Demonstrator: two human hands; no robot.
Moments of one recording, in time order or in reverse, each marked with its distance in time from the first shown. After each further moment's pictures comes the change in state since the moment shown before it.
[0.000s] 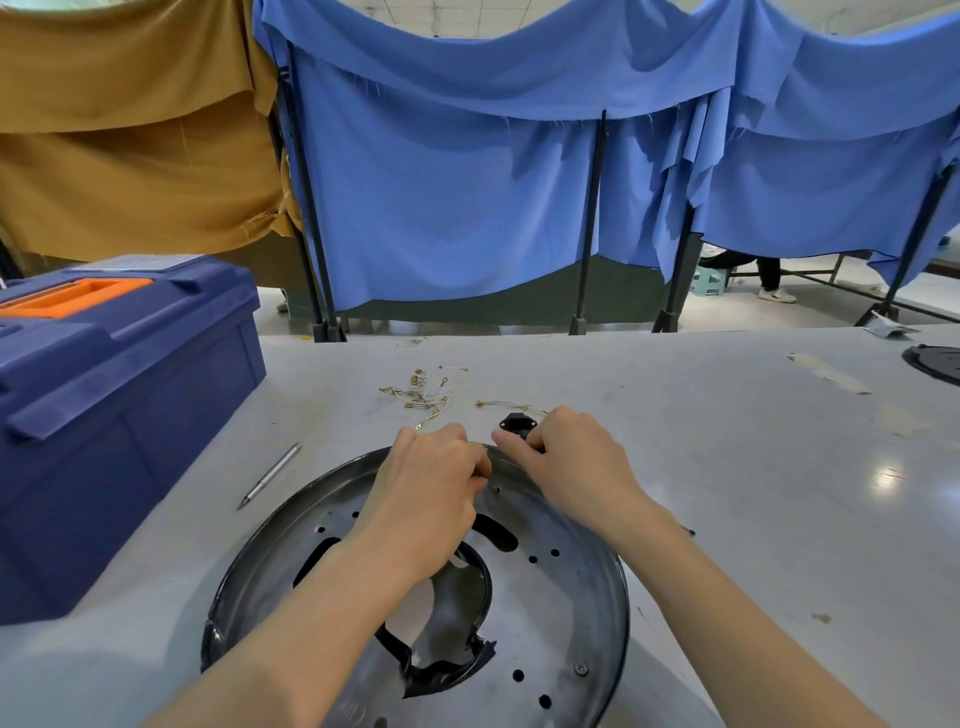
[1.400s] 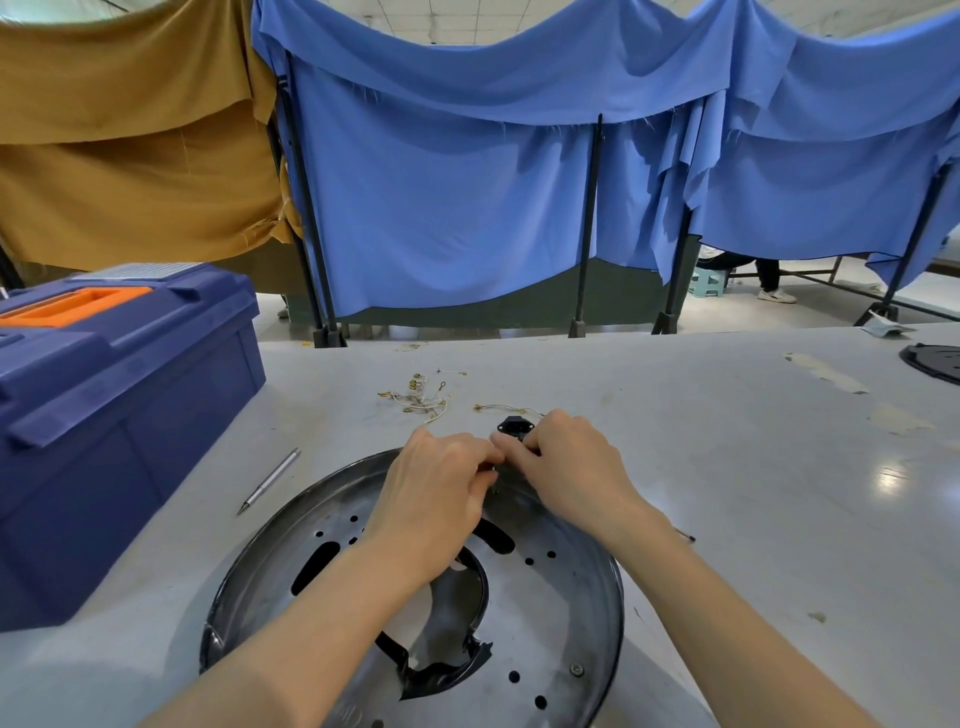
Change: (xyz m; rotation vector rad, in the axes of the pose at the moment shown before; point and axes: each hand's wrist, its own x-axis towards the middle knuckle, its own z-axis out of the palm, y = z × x) left_hand 0.001 0.006 0.007 -0.131 0.054 -0.011; right_hand -0.003 -0.005 -0.005 -0.005 -0.042 0.045
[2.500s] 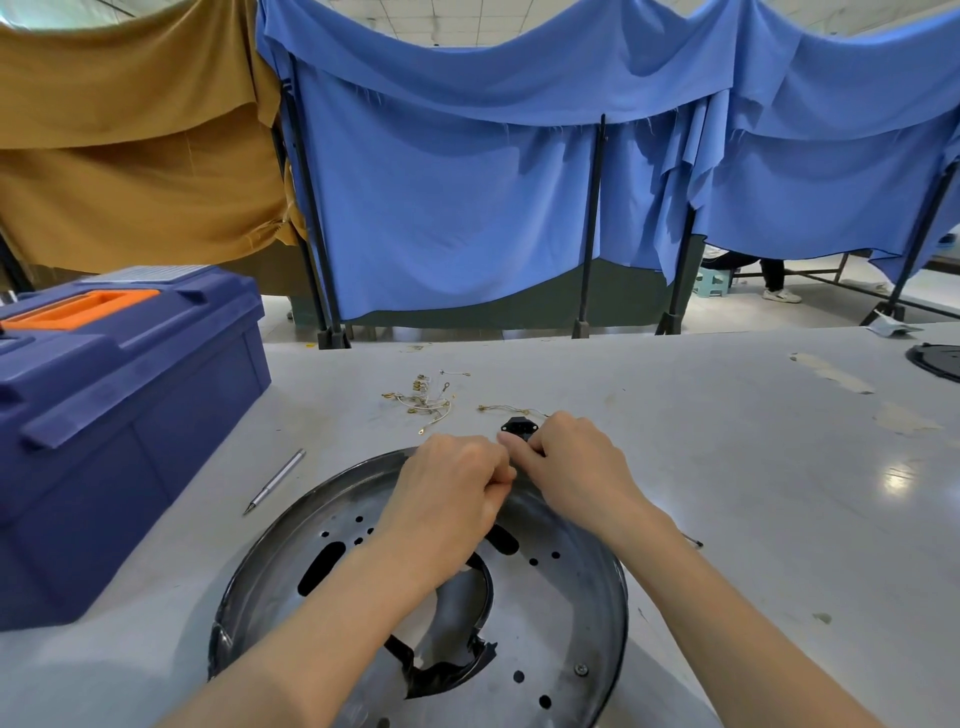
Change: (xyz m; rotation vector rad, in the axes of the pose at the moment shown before) left_hand 0.001 0.013 -0.008 0.063 -0.056 -0.009; right_hand -0.002 -0.002 -0.002 -0.016 -0.007 0.016
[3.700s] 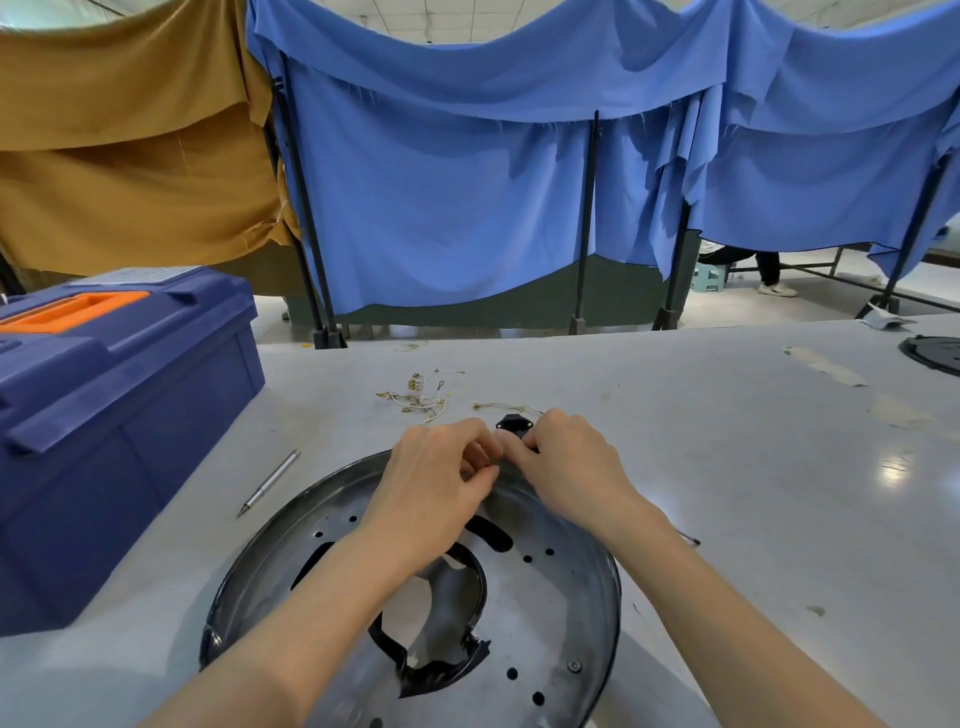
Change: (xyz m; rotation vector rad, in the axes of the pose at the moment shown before) left_hand 0.005 -0.012 0.004 -0.294 0.091 -0.040; right_hand 0.003 0.003 0.003 0.041 0.011 0.006
